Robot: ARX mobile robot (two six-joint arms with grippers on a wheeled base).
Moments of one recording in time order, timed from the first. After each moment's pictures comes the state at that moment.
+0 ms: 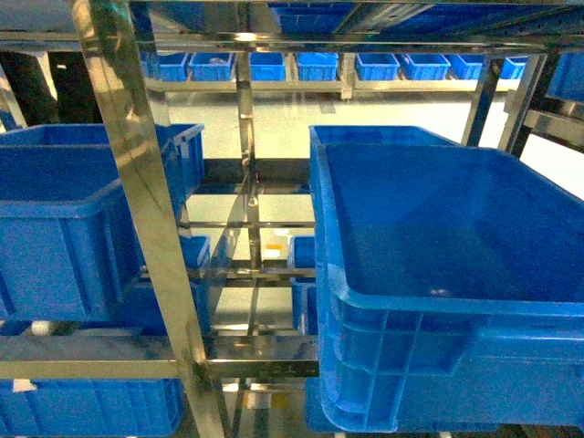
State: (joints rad) left arm 0.00 0.01 0.01 0.00 0.00 0.00; right arm 0.06 1.26 0.34 0.73 0.00 -0.06
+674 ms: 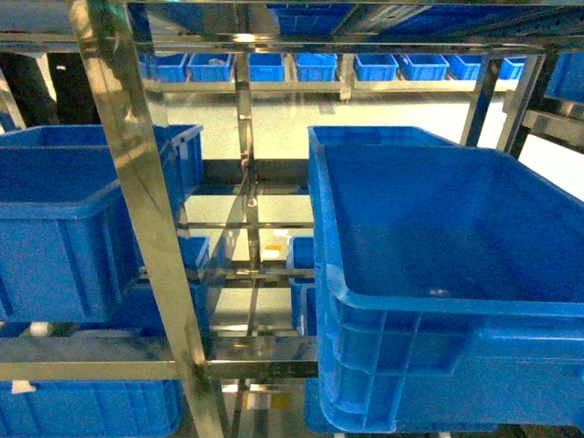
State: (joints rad) left arm 0.00 0.01 0.01 0.00 0.00 0.00; right arm 0.10 1.23 0.13 1.07 0.09 0.01
